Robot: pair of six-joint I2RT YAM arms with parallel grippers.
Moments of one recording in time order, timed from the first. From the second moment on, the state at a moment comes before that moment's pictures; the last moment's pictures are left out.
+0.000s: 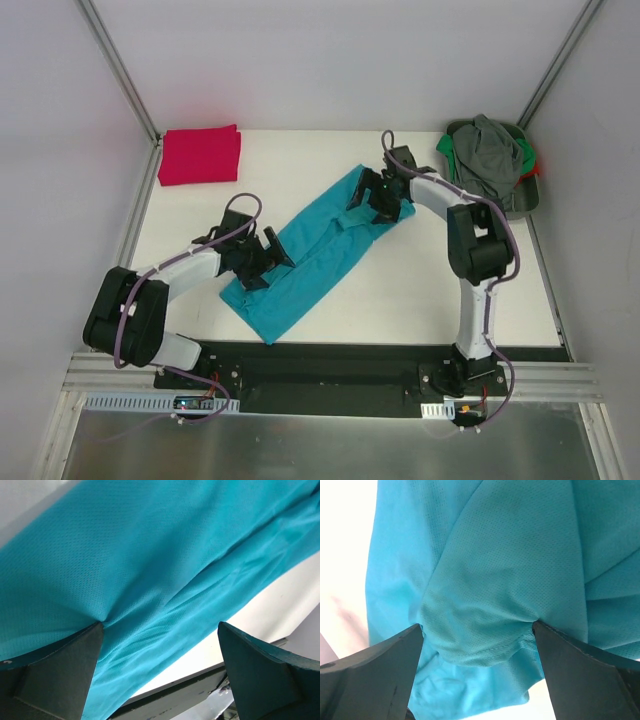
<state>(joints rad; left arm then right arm) -0.33 1.41 0.67 -0.32 0.33 -0.89 0.34 2.06 1.47 -0.48 -0.31 0.64</state>
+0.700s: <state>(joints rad) -0.71 1.68 0.82 -0.01 0.32 -1.23 0.36 2.59 2.37 -0.69 -0.30 0.48</state>
